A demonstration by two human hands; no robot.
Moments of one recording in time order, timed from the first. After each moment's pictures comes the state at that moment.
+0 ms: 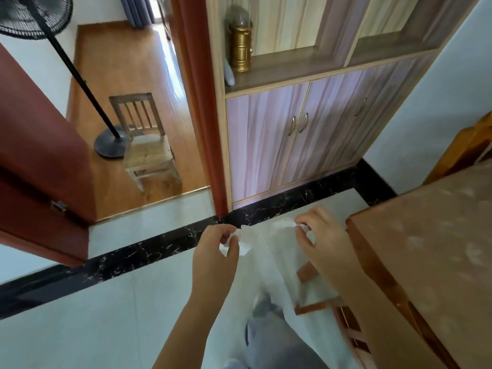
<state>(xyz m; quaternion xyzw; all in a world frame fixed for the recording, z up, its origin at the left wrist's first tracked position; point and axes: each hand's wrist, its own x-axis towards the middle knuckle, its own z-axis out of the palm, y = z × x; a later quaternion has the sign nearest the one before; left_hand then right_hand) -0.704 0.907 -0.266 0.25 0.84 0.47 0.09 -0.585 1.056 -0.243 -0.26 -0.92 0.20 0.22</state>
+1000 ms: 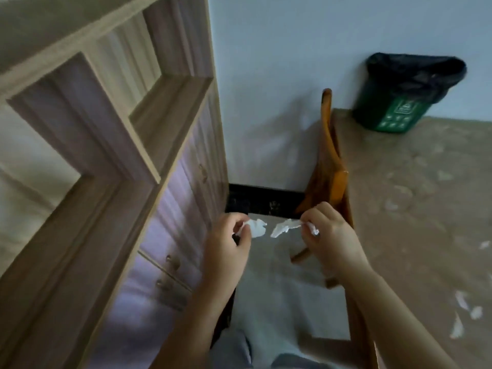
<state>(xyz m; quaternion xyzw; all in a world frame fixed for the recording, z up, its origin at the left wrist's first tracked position) -0.844 1.517 -0.243 0.68 0.54 0.42 0.26 -0.661 1.486 -0.232 -0.67 -0.68 0.03 0.30</state>
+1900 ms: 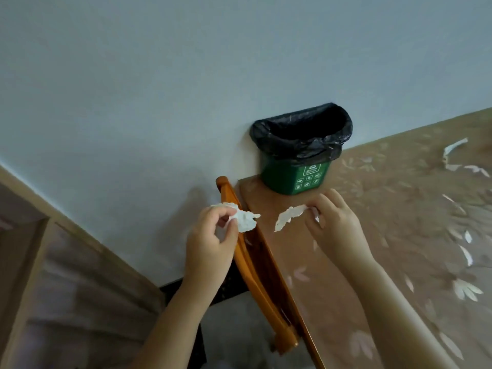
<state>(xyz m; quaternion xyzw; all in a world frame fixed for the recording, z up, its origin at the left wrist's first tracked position) -0.548 1.829 -0.192 0.81 0.32 0.40 0.30 -0.377 1.714 -0.205 -0.80 -0.46 -0.11 0.37</state>
